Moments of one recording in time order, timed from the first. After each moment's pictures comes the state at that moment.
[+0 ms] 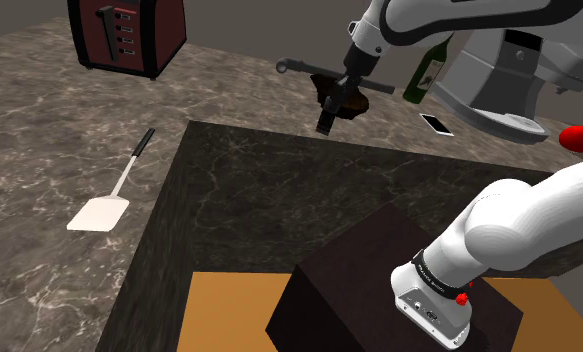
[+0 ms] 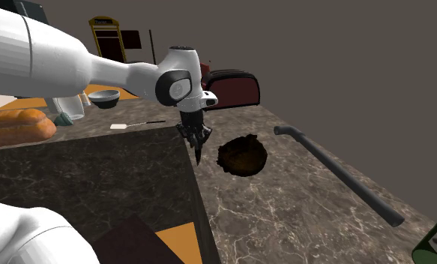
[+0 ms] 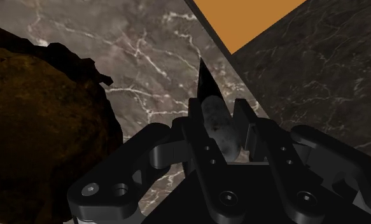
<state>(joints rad) 0.11 -0.41 -0.05 -2.35 0.03 2.07 -0.21</state>
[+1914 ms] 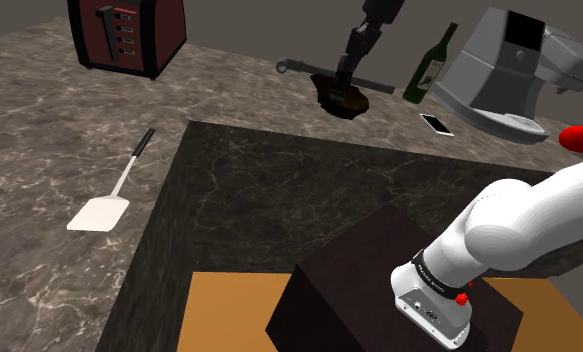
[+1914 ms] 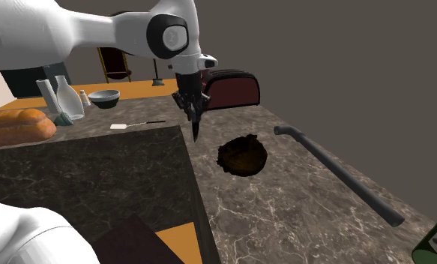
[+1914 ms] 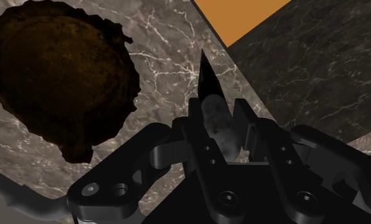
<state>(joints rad) 0.12 -0.41 -0.04 -2.06 0.03 1.78 -0.20</state>
